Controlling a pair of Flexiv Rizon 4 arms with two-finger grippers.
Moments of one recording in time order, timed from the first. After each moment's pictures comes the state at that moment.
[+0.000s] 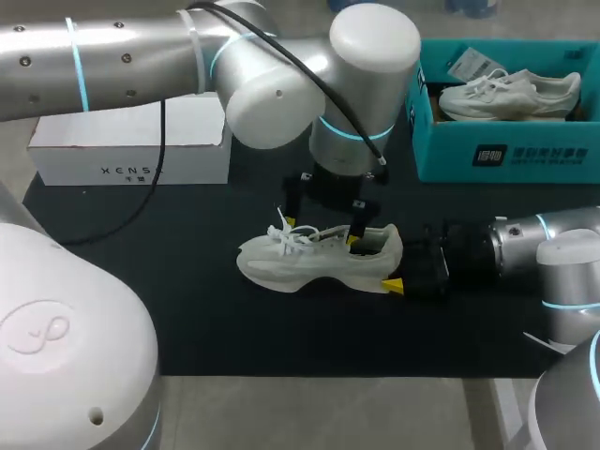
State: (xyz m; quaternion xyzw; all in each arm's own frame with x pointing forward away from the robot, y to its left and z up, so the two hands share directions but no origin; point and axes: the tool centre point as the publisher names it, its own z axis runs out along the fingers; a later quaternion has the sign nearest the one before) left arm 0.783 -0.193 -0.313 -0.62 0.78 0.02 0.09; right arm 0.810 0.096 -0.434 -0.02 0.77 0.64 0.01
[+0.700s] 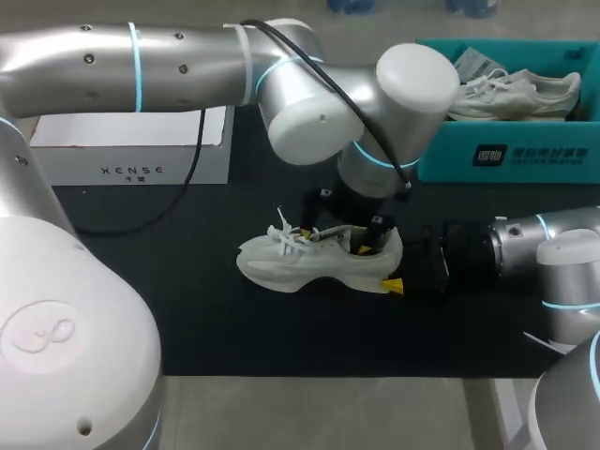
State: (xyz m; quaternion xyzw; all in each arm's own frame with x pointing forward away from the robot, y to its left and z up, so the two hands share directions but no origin) left arm 0.799 -0.215 -0.356 -0.65 0.75 0.04 0.13; right arm 0.810 0.096 -0.434 -0.02 0.77 0.64 0.01
